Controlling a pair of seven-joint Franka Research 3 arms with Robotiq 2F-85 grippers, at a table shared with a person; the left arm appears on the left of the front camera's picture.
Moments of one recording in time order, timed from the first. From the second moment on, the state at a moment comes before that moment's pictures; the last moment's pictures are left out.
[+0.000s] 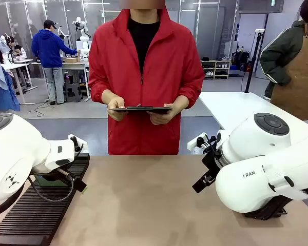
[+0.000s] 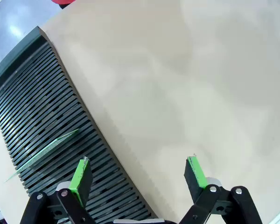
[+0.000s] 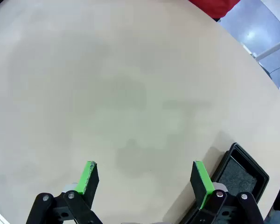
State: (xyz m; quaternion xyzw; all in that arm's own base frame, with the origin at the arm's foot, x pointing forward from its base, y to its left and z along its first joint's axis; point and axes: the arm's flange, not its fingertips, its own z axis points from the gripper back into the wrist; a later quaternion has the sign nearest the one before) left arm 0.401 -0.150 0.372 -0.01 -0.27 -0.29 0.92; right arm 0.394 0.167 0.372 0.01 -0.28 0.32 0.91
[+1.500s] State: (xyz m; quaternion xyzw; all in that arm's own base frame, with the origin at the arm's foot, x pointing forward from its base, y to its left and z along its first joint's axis) left arm 0.399 -0.139 0.449 -0.08 -0.24 -0.29 0.92; right arm 0.397 0.154 0.437 0.05 -0.26 0.29 0.92
